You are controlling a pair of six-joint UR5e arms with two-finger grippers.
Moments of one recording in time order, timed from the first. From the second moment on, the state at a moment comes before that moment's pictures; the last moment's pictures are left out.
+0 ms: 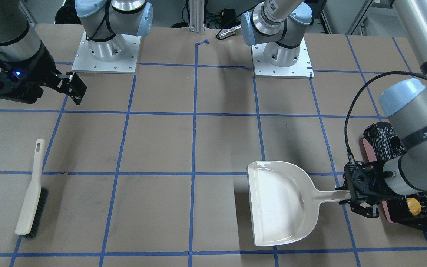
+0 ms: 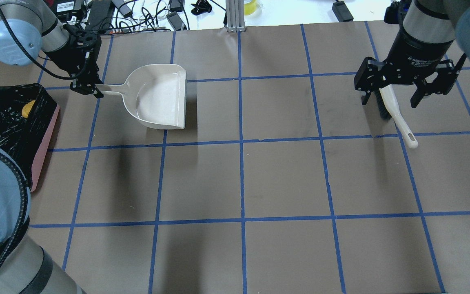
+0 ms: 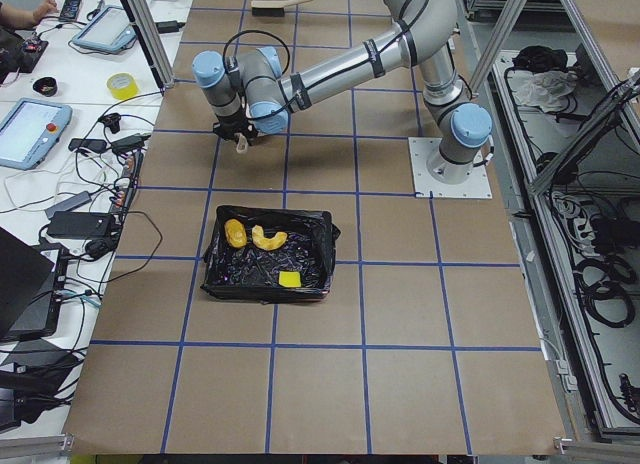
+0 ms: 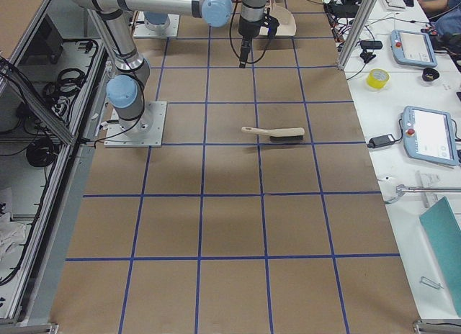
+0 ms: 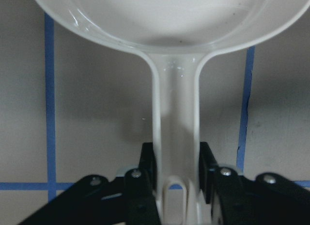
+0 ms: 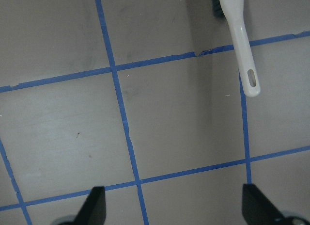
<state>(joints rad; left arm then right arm) -1.30 -2.09 -1.38 -1.36 1.47 1.79 1.49 -1.57 1.60 -1.52 -1.63 0.10</state>
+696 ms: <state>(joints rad) -1.30 -2.10 -1.50 -1.21 1.47 1.81 1.52 -1.59 1.63 -1.53 -1.62 0.12</state>
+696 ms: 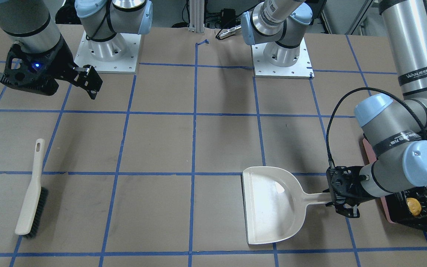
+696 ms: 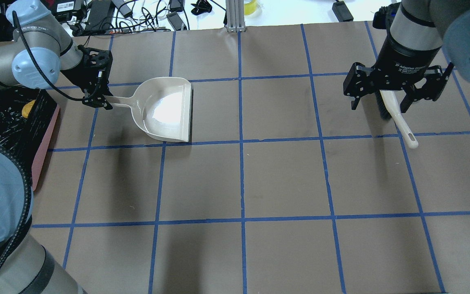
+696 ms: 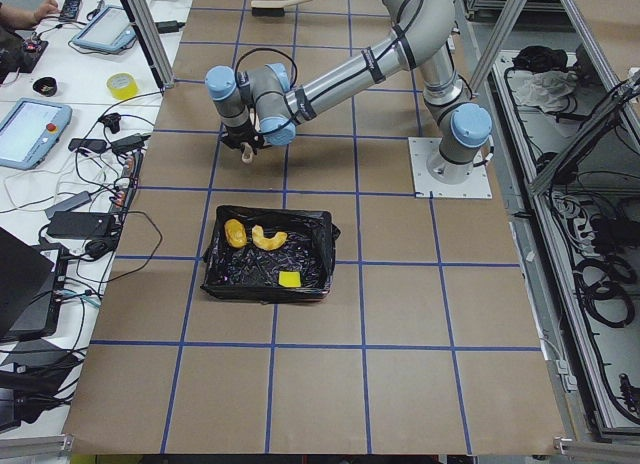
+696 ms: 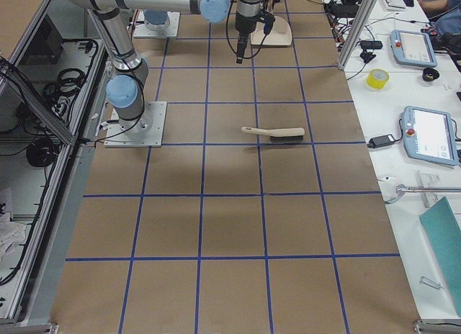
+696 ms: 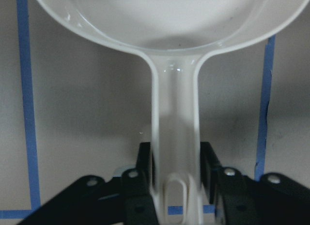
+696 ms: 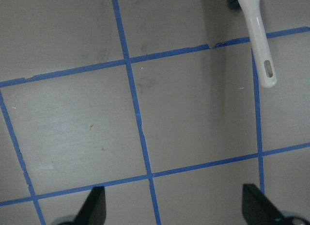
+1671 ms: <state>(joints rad) -1.46 -1.91 -1.49 -1.36 1.47 1.39 1.52 -1.60 1.64 -1.55 -1.58 0.12</state>
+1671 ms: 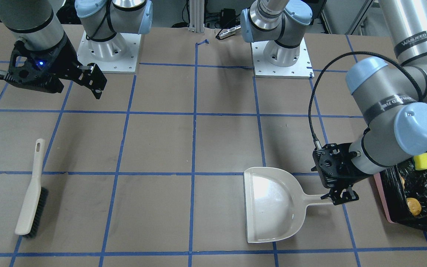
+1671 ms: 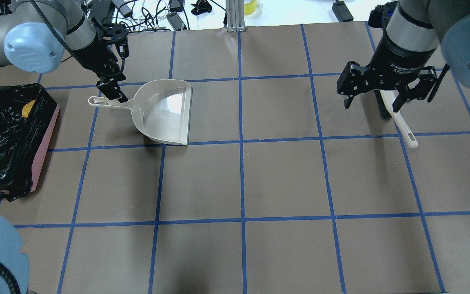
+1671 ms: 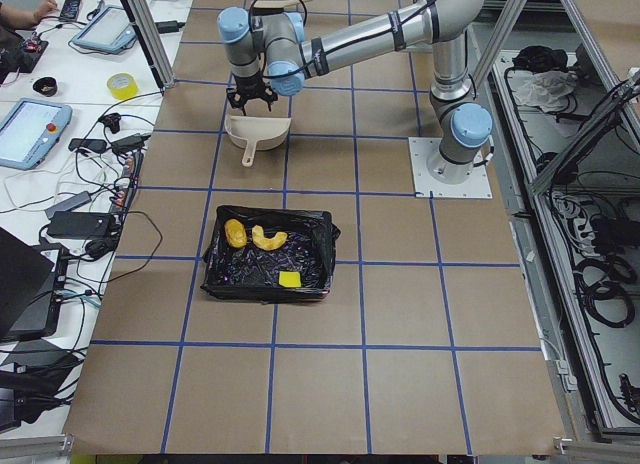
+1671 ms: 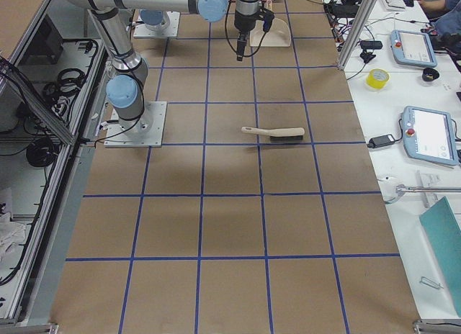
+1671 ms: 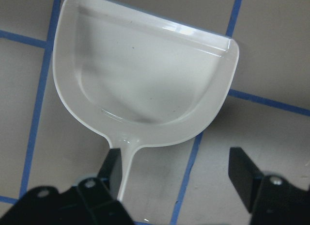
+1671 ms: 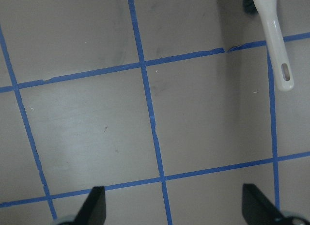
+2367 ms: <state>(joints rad) -1.60 -1.82 -1.51 -1.39 1.47 0.67 1.52 -1.60 1.64 -1.55 -1.58 0.11</state>
